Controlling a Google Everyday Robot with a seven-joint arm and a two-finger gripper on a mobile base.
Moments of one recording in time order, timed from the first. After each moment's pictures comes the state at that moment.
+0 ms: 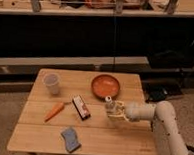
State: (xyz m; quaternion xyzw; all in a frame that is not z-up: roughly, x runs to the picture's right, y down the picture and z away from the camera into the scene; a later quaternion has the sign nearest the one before) arm 0.099 0.156 0.746 0.52 -0.25 -0.77 0.28
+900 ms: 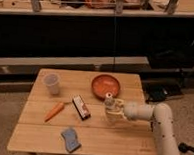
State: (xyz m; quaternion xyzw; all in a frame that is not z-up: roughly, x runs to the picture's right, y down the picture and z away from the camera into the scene) arm 0.094 0.145 0.754 0.54 -0.22 -0.75 0.32
